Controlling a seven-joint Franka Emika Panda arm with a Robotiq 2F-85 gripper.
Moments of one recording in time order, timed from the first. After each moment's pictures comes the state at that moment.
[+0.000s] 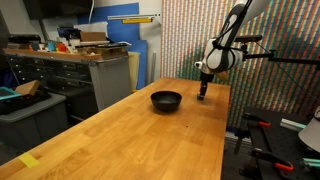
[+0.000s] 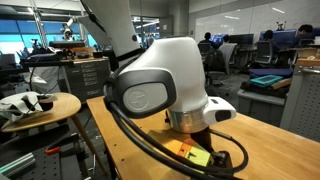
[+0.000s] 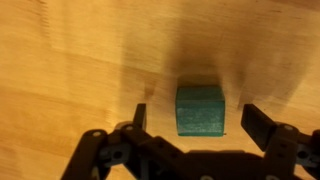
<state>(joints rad) -0.37 0.44 -0.11 -2.45 0.00 3.10 -0.67</state>
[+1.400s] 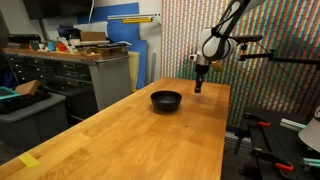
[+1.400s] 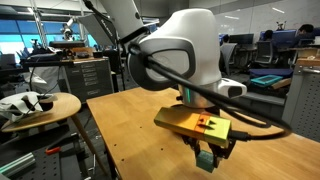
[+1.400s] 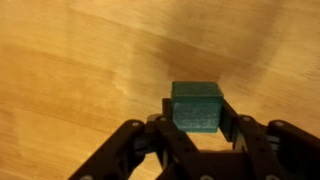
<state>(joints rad) -0.44 0.36 -0.03 -2.37 -0.10 2.88 -0.65</state>
